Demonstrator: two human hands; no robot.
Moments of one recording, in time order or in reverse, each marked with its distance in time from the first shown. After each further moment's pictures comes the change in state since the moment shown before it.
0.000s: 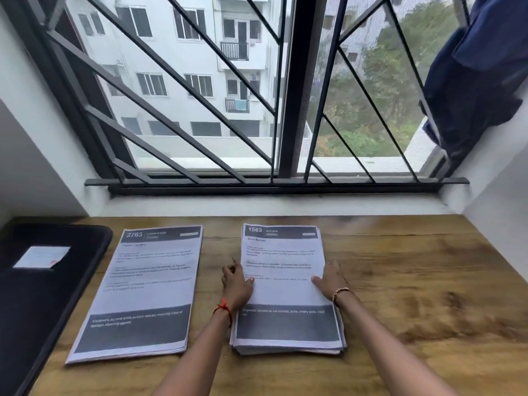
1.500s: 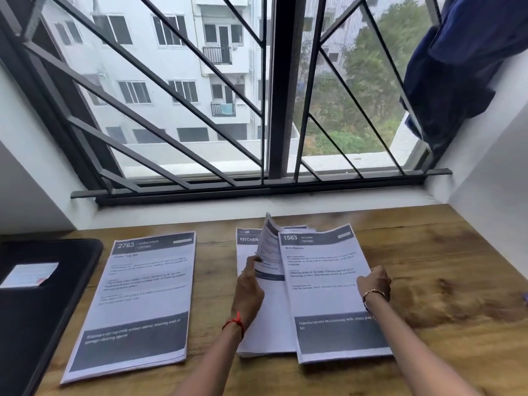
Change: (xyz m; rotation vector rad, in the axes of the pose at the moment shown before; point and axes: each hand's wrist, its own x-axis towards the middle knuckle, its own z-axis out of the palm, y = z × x) left_hand -0.019 0.014 0.020 -0.132 0.258 0.463; right_hand -0.034 0.044 -0.040 0.504 0.459 0.485
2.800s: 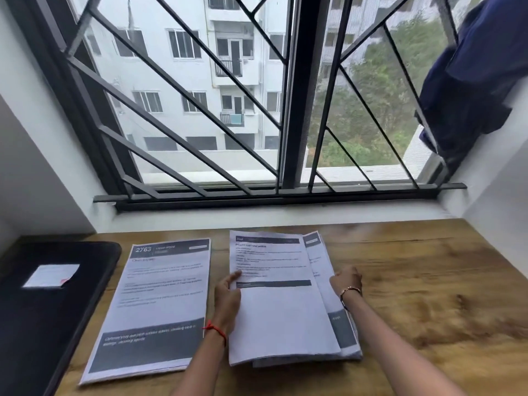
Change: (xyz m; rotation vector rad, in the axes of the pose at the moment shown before) left_hand 0.005 -0.043 -0.049 -0.518 0.129 -0.489; right_hand -0.037 -0.048 0.049 -0.047 -0.209 -0.164
